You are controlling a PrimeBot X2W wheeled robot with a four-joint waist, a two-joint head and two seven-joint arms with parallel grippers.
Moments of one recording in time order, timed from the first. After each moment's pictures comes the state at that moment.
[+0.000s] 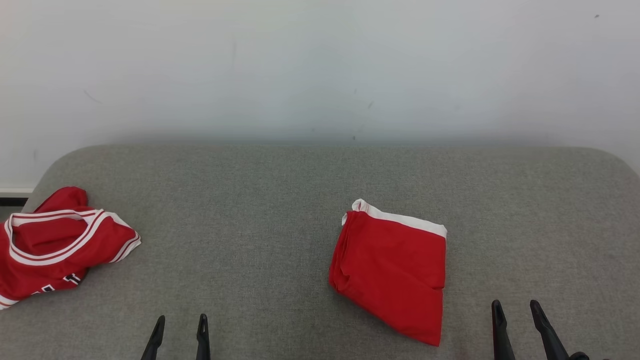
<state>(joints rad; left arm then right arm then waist) 0.11 0.05 -0.06 0.14 -0.12 -0.04 -0.26 0.19 -0.05 -0.02 0.05 0.20 0.13 -0.26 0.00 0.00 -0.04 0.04</state>
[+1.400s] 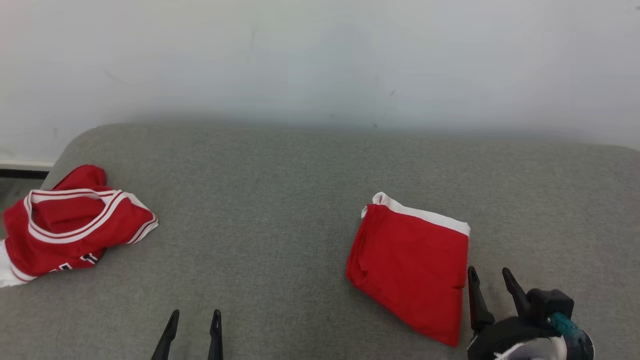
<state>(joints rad) 0.09 0.05 -0.09 0.15 -0.13 -0.06 -0.26 -0.18 -0.05 -0.04 0.57 0.14 0.13 -0.26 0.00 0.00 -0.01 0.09</state>
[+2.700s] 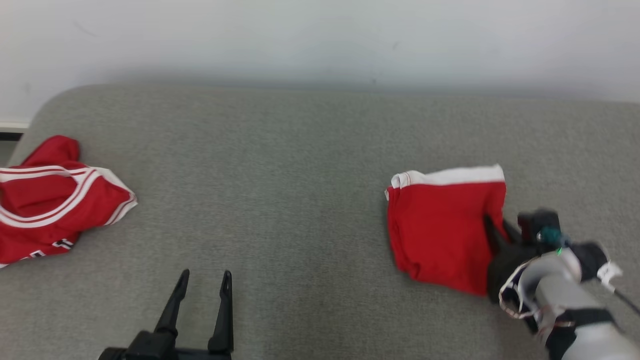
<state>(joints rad) -0.02 0.05 -0.13 0.14 -0.16 -0.07 -0.26 -0.65 -0.26 0.34 1.11 0.26 0.13 -0.26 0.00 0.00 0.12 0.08</state>
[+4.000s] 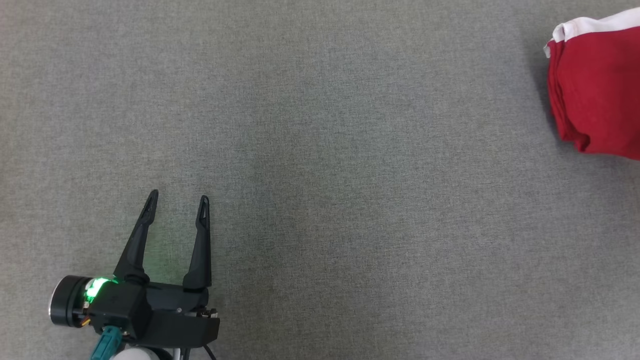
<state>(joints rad) -0.17 0.07 -0.06 -0.01 -0.06 -0.12 -0.26 -1.16 -0.70 0.78 1.21 0.43 0.13 -0.15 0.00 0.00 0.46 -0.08</state>
